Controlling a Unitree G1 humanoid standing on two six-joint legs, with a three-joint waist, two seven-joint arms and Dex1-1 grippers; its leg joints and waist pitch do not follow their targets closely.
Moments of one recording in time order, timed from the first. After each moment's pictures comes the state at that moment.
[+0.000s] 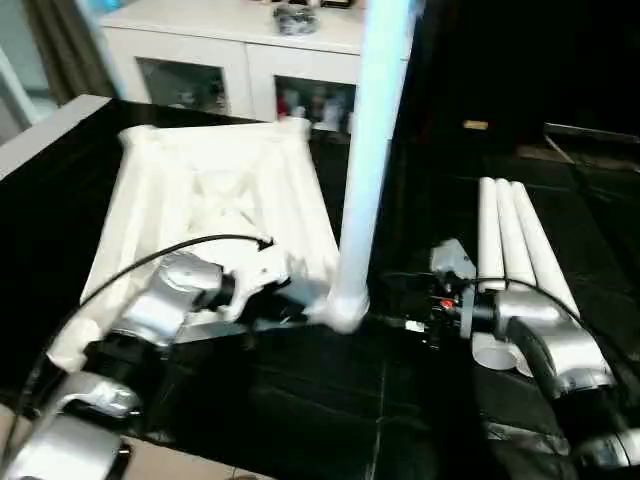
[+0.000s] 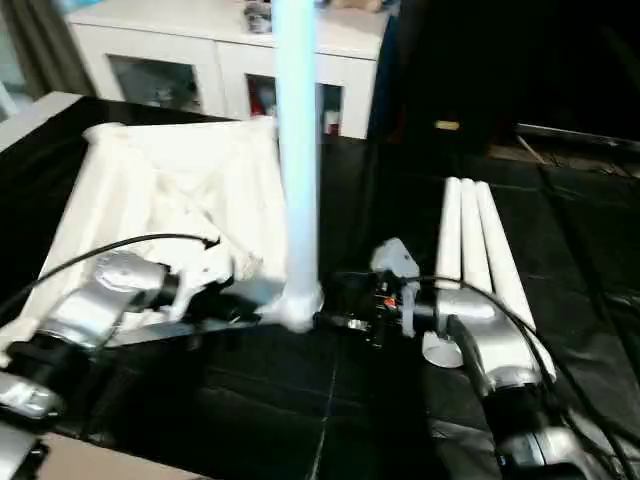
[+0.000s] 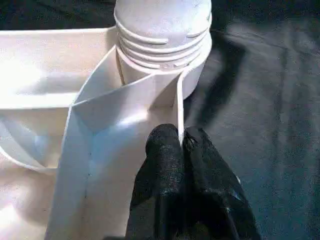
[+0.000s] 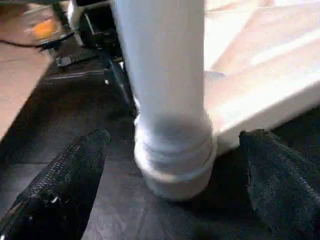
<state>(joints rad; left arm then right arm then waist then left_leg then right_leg) -0.60 0.47 -0.36 0.54 0.01 0.09 -1.34 -0.45 -0.40 0.17 0.42 0.24 0.21 1.23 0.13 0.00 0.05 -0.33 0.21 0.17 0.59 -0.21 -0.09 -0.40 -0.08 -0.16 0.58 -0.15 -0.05</state>
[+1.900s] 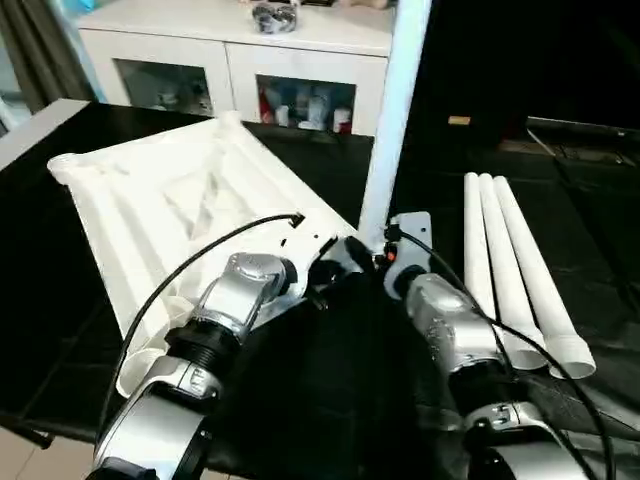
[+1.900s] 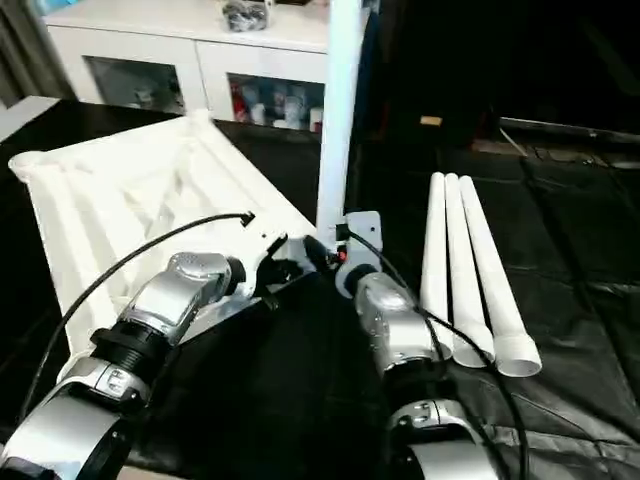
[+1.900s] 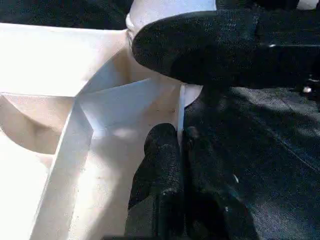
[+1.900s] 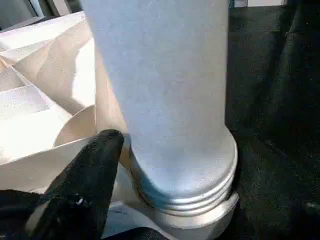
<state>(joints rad) -0.70 0.12 -0.22 0.65 0.05 0.42 -0.69 -0.55 0.03 -0.06 0.66 0.14 0.17 0.31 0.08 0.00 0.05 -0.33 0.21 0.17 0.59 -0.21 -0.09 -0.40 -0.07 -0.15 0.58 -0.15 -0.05</state>
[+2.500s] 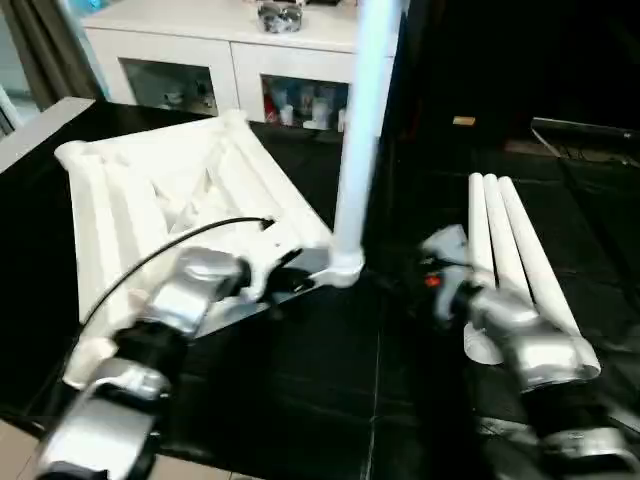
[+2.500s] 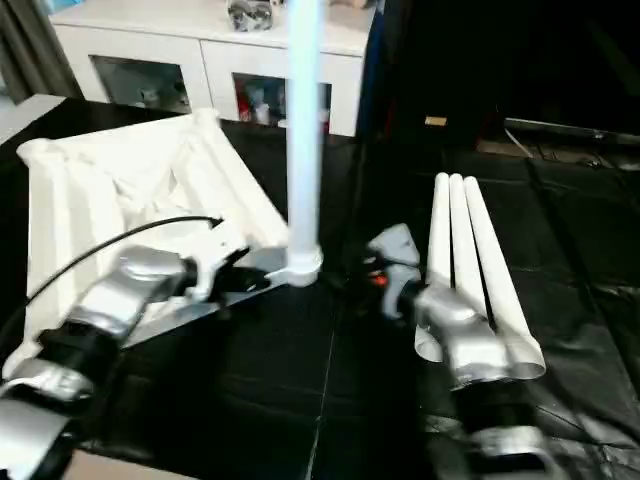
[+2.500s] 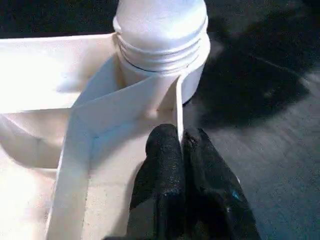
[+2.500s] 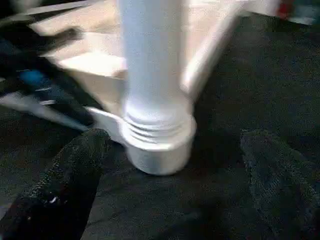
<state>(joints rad) -0.65 0.36 -0.28 0.63 0.03 0.21 -1.07 -0.42 -0.32 0.06 0.45 0.20 0.15 0.96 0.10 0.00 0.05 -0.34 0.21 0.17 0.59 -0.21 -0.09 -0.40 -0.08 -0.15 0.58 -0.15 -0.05</state>
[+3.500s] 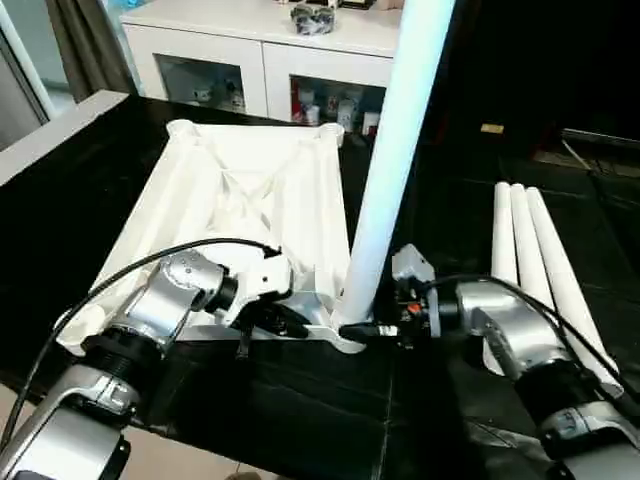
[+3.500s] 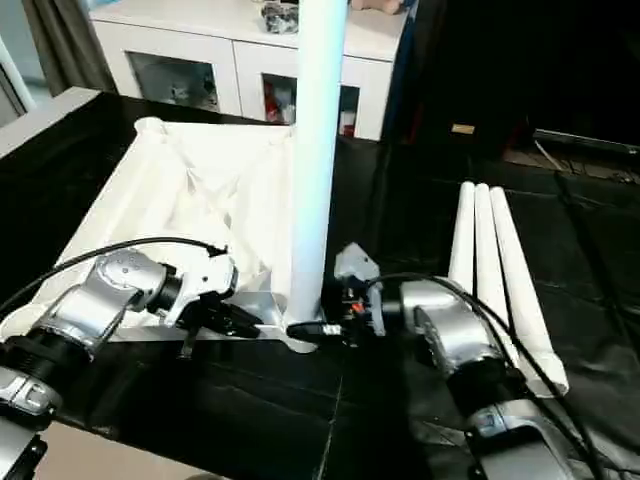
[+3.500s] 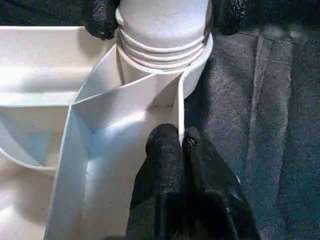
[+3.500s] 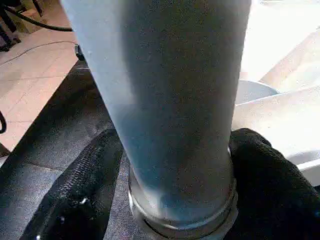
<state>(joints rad) -0.62 0.46 -0.38 0.56 0.01 0.06 -1.39 -0.51 -0.33 0.22 0.55 0.20 0.15 1.30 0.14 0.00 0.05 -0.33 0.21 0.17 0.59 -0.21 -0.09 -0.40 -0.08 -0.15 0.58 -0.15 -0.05</state>
